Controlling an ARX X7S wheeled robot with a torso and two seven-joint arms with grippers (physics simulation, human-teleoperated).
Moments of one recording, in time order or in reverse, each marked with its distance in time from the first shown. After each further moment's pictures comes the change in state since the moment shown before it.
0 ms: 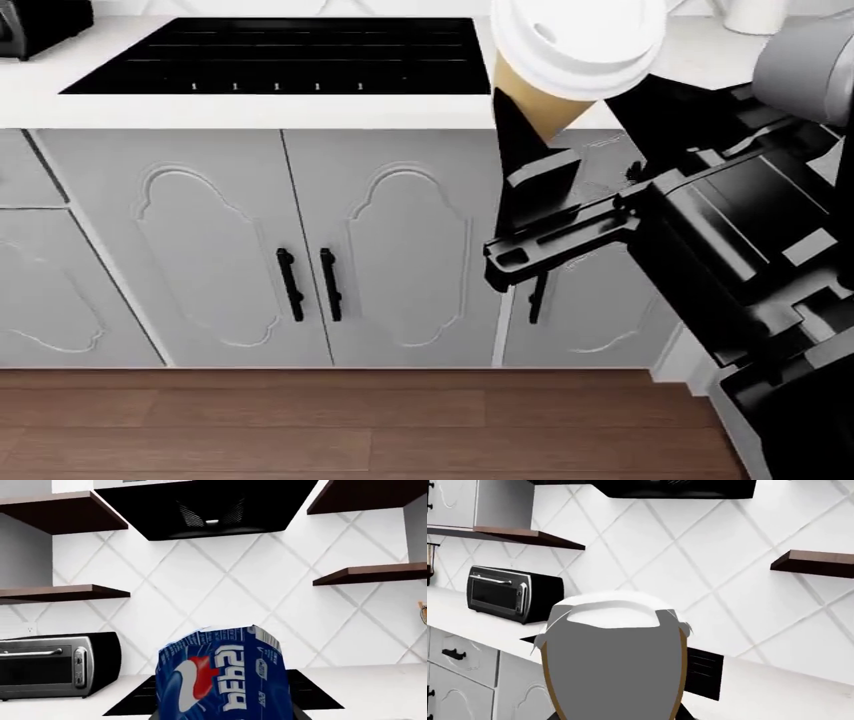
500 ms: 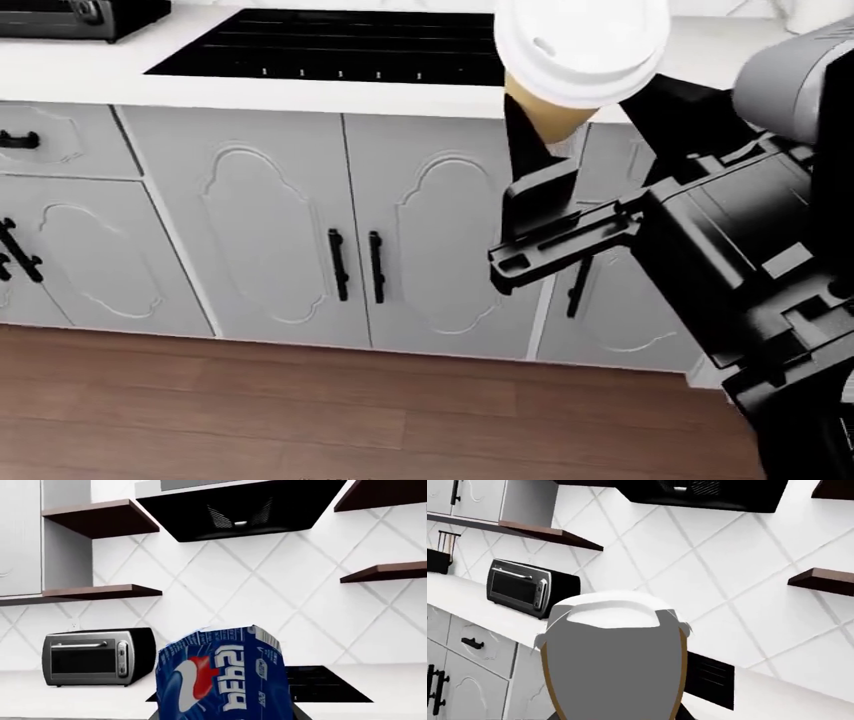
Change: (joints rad) left arm 0.014 0.006 -0.011 0.001 0.007 -0.005 0.009; right arm 0.018 0.029 -0.036 -0.022 -0.041 0.033 0.008
